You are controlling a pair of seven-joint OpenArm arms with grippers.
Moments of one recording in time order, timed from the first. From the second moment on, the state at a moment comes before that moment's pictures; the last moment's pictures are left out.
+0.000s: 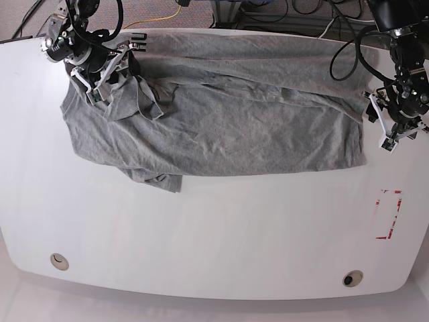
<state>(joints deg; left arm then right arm) 6.7 -22.5 -24.8 94.7 -4.9 -42.0 57.2 -24.4 9.3 27.5 105.9 34.3 40.4 -66.8</state>
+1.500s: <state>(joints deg) 6.7 -22.5 -24.8 94.7 -4.9 -42.0 57.2 -0.7 8.9 27.3 104.7 34.9 40.4 -77.7</state>
